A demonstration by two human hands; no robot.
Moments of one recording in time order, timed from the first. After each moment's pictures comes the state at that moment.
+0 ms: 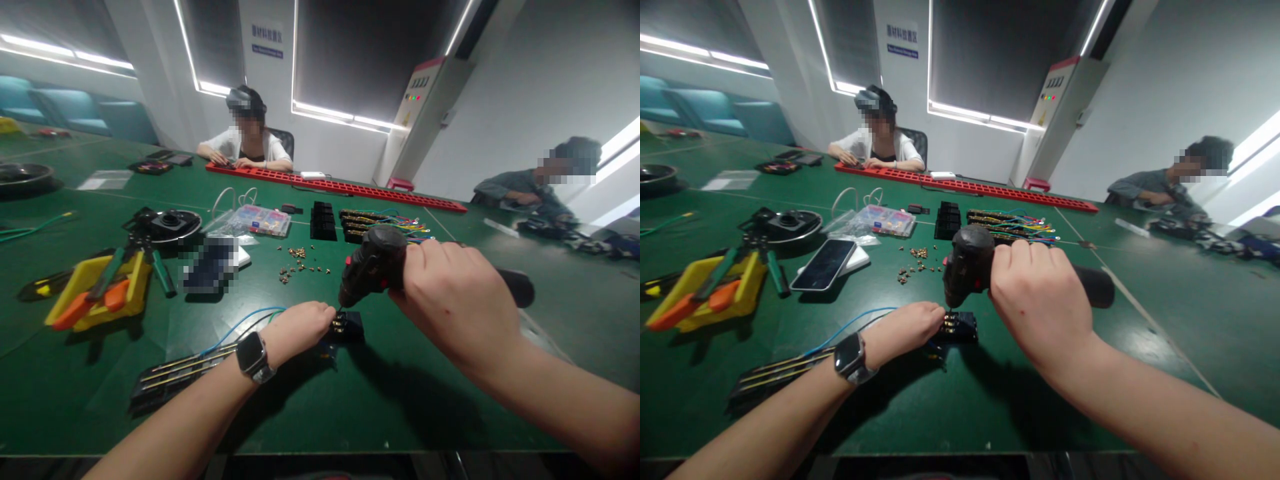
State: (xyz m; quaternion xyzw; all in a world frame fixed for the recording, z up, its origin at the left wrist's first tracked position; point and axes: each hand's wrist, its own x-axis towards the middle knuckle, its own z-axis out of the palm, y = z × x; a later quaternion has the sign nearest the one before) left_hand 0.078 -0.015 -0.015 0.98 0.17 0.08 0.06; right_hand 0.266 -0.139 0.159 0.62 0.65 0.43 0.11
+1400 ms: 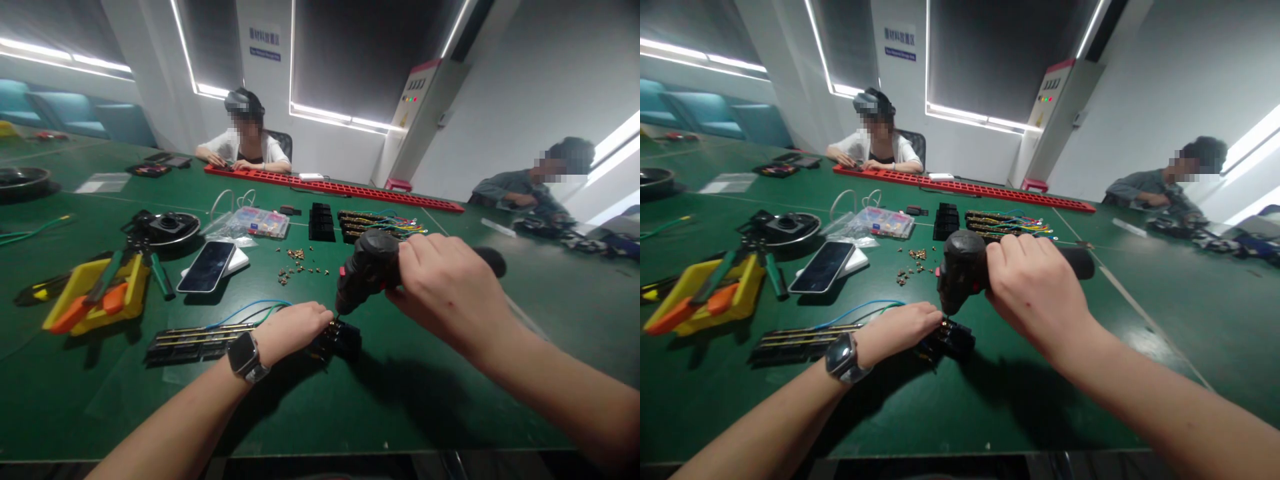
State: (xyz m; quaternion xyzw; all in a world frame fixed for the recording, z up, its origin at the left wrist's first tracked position) left_hand 0.068 -0.010 -0.006 0.98 0.14 0.08 0.06; right_hand 0.285 -0.128 0.160 0.56 0.71 0.42 0.07
